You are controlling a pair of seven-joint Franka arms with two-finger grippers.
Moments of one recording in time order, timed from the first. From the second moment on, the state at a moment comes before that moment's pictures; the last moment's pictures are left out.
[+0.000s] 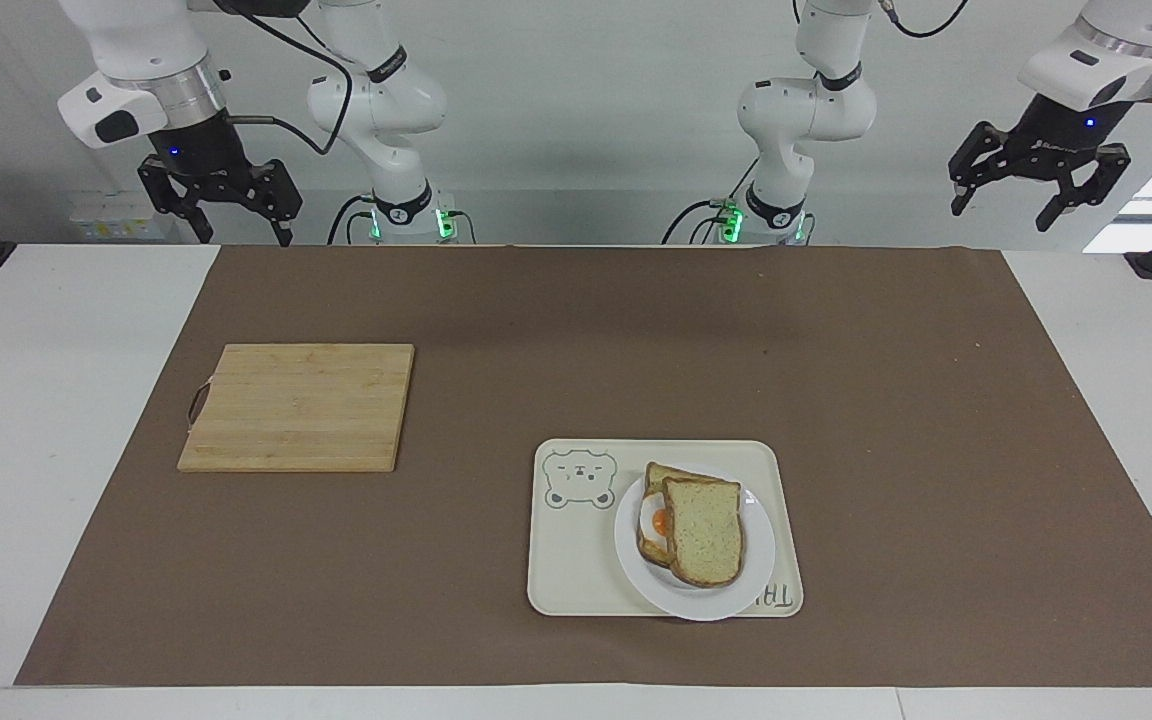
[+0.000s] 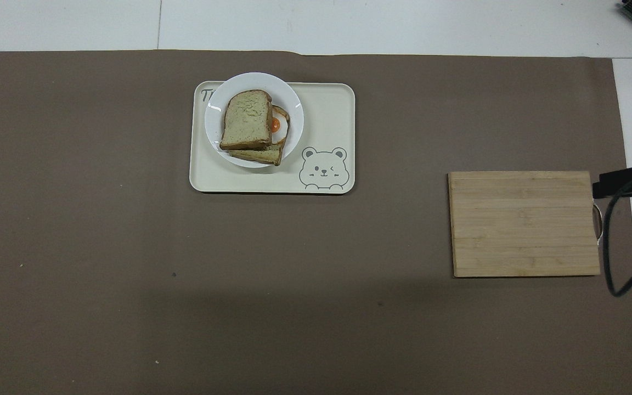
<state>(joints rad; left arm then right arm) -0.13 -0.04 0.12 -1.38 -0.04 1.36 0.21 0.02 -0.08 -0.05 -1.58 -0.03 1.54 0.03</state>
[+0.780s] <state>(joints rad) -0.13 -0.03 0.12 -1.37 -0.04 1.35 0.17 0.02 -0.08 -0.05 -1.58 -0.03 1.54 0.03</state>
